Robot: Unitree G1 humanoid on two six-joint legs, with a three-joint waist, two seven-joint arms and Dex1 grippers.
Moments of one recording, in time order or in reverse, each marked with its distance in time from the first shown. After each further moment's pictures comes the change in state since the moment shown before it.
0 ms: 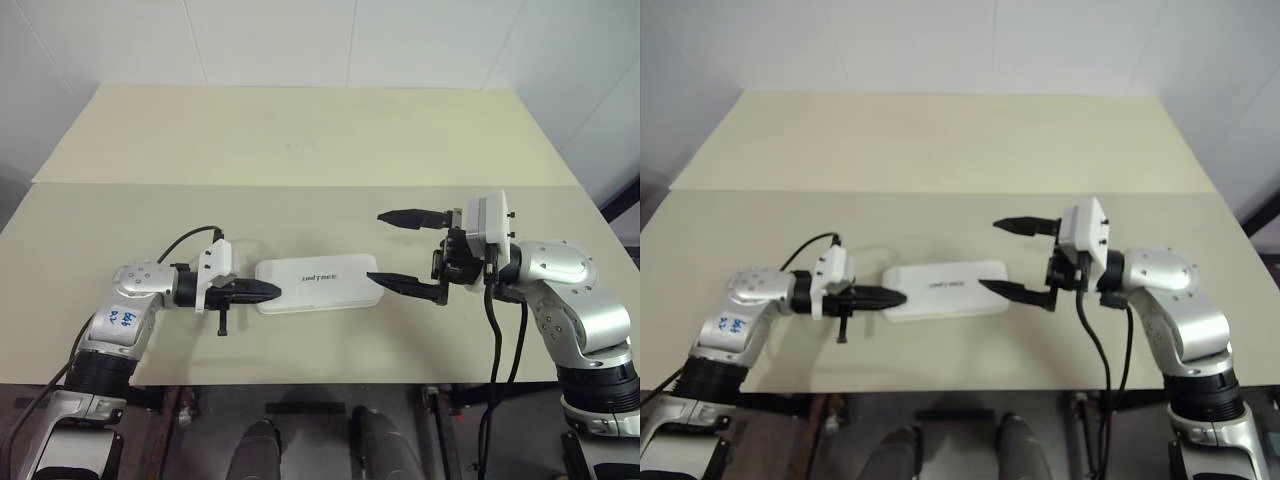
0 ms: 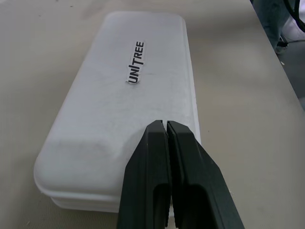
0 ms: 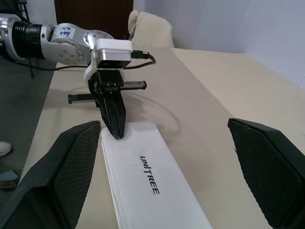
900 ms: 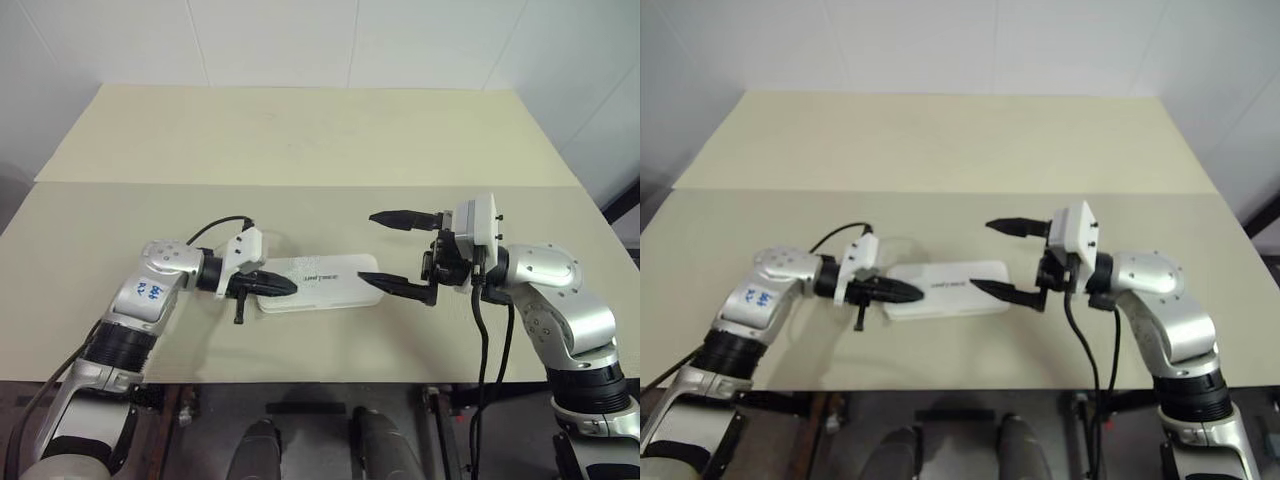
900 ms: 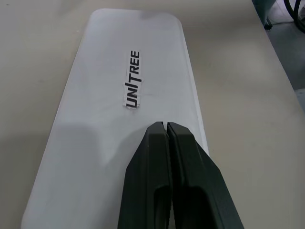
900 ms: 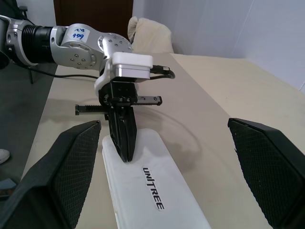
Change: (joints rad) left arm -0.156 -0.035 -0.118 0.016 0.068 0.142 -0.003; right arm 0.001 0.029 0.030 0.000 -0.003 -0.021 -0.041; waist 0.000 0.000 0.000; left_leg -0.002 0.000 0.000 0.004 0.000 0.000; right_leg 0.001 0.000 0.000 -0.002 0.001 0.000
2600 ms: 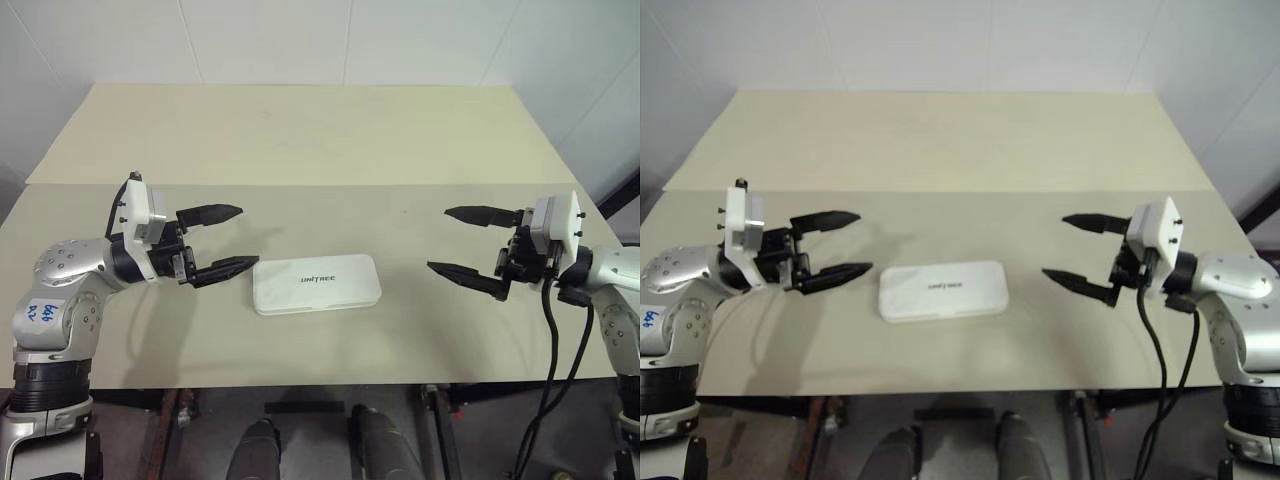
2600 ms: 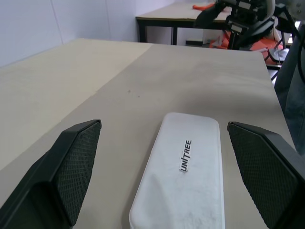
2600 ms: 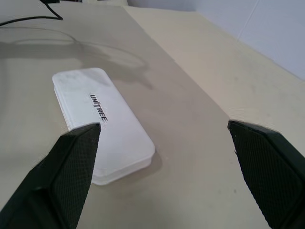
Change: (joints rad) left arm 0.205 0.078 0.427 -0.270 -0.342 0.059 0.126; right arm 0.116 -0.235 -0.239 0.153 -0.003 -0.083 0.098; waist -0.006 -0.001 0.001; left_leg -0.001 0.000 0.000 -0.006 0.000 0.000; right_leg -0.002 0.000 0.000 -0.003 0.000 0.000
